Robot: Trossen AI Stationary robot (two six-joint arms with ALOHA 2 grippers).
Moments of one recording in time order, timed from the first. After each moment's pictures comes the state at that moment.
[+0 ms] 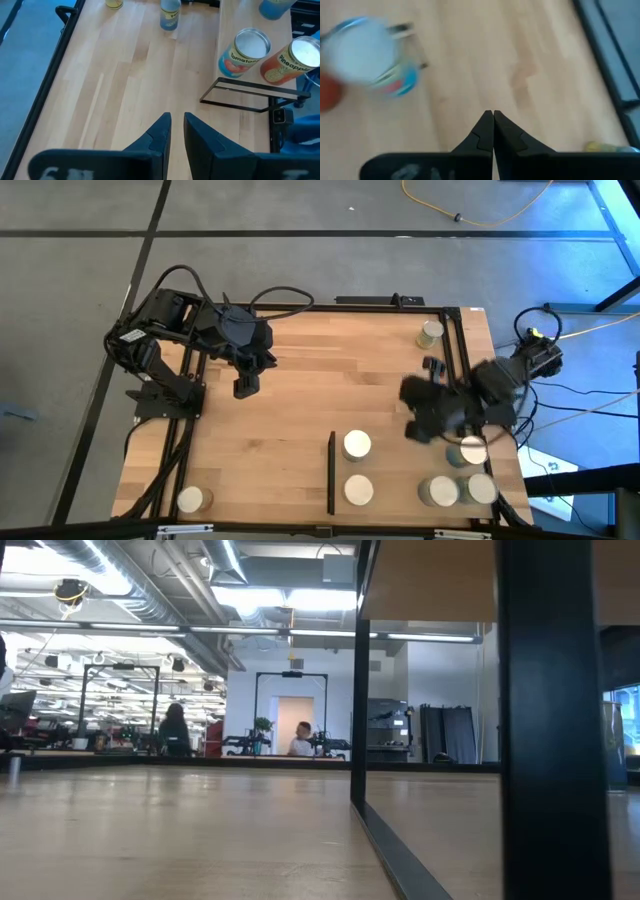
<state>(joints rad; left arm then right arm) -0.14 1.61 2.35 -1.57 -0.17 -0.28 0.54 1.48 1.81 -1.57 0.48 0.72</state>
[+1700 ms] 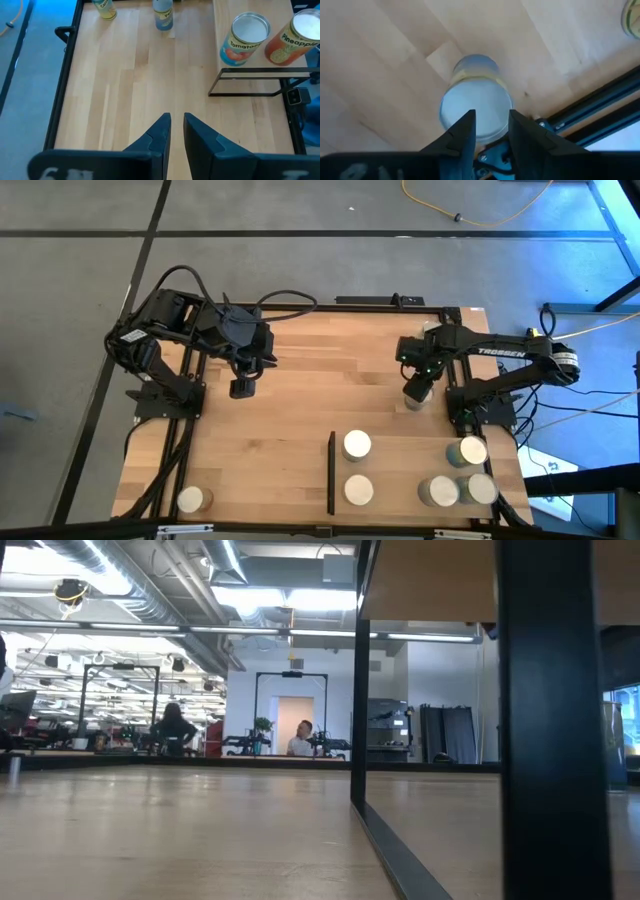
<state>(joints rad) -0.14 1.62 2.35 -1.57 -0.17 -0.09 -0.21 1.25 1.02 -1.38 -0.03 0.44</state>
